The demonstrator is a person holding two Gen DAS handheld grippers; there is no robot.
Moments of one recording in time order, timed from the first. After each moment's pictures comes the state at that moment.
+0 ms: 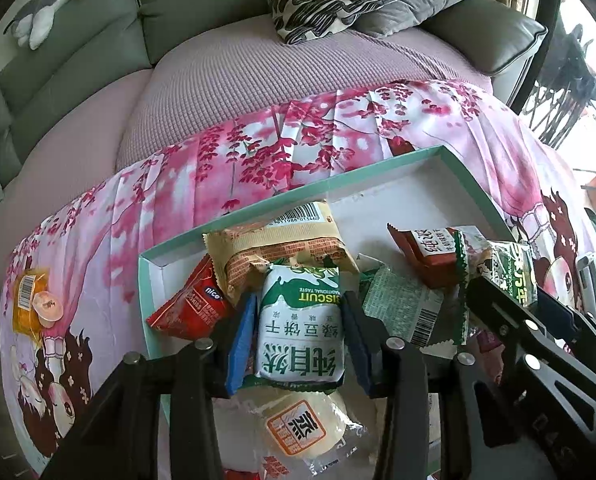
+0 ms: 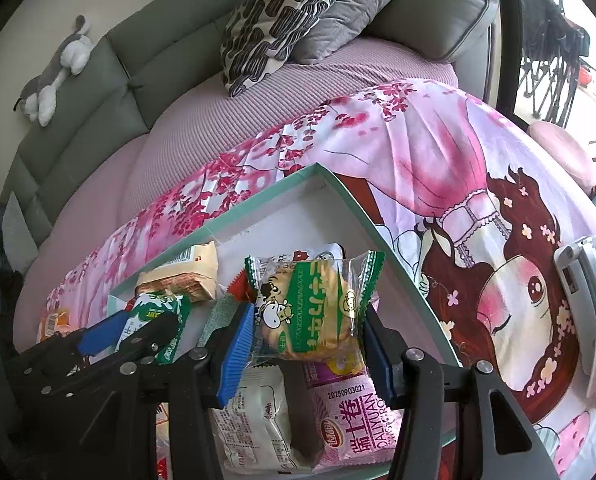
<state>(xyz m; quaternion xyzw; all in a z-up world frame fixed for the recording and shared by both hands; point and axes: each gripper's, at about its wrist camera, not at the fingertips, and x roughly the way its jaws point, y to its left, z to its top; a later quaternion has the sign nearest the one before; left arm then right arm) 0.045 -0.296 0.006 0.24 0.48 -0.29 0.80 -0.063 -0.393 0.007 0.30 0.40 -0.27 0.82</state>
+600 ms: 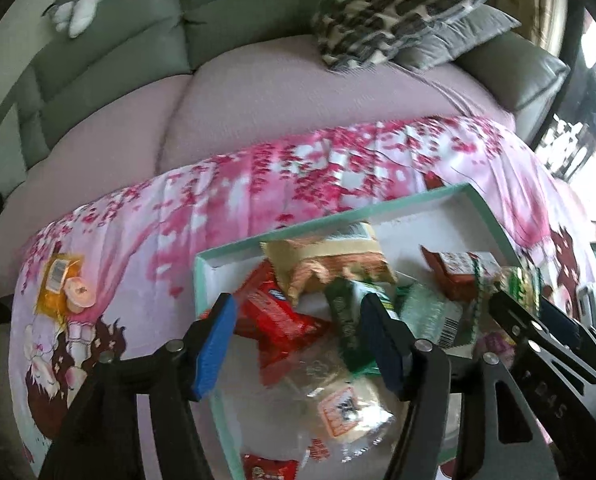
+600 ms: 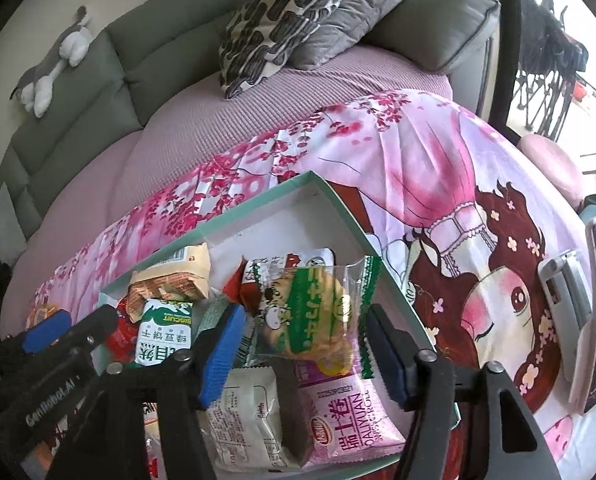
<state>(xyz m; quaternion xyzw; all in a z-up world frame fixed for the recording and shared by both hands) 0.056 -0.261 0.035 0.20 0.46 -0.24 0.83 -0.061 -0.388 0.016 0.27 0.40 -0.28 0.83</state>
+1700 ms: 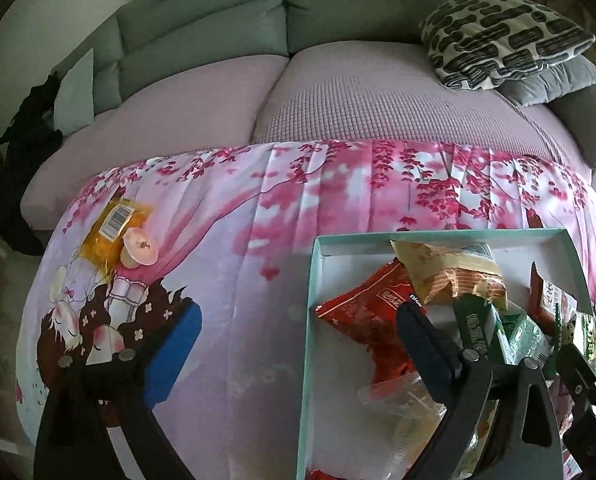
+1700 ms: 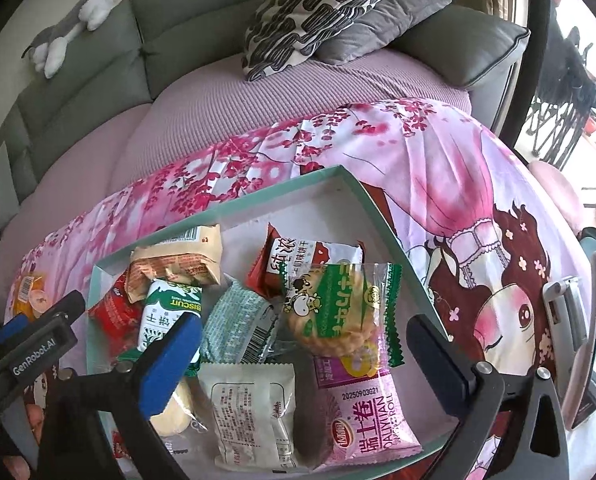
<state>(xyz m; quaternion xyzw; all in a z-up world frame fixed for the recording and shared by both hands) 0.094 -0.202 0.017 0.14 0.46 -0.12 0.87 -0.040 -0.370 0.013 0.22 0.44 -0.27 0.83</state>
